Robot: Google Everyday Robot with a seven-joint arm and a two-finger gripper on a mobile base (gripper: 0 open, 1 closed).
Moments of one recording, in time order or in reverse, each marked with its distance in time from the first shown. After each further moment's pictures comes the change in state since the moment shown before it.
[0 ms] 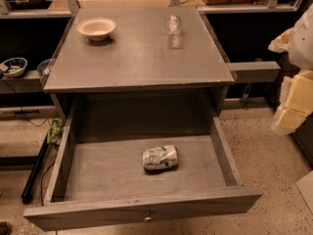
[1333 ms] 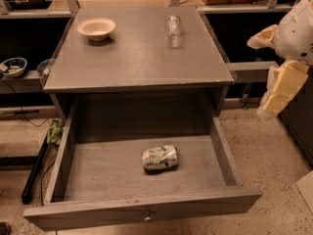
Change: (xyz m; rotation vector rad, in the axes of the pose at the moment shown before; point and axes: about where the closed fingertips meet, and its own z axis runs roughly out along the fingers) arm -0.023 -0.030 0.024 -0.076 -0.213 -0.076
